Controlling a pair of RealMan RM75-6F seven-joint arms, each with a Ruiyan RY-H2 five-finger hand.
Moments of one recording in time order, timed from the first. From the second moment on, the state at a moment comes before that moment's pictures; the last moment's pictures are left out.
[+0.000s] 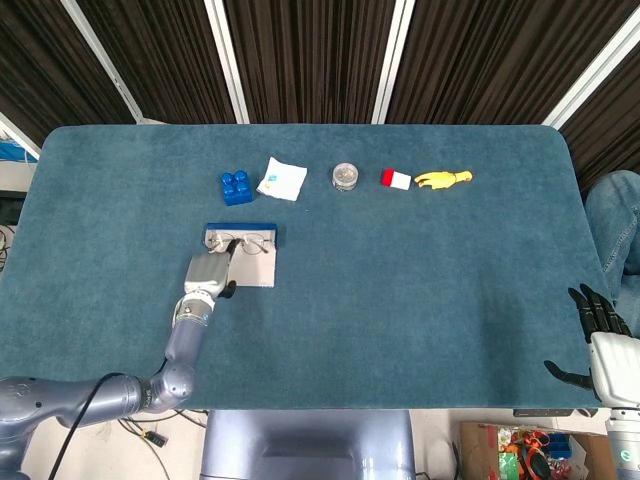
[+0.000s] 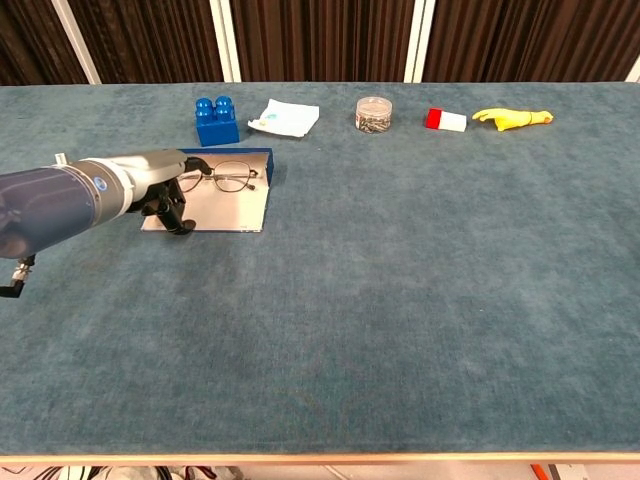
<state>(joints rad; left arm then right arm) -0.93 -1.74 -0.24 -1.32 0.41 1.00 0.70 0.05 -1.08 0.09 -1.68 -1.41 1.45 0.01</state>
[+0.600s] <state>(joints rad) -0.98 -1.83 -0.29 -1.16 0.35 0.98 0.77 0.05 -1.08 0.09 -1.69 -1.40 1.45 0.01</state>
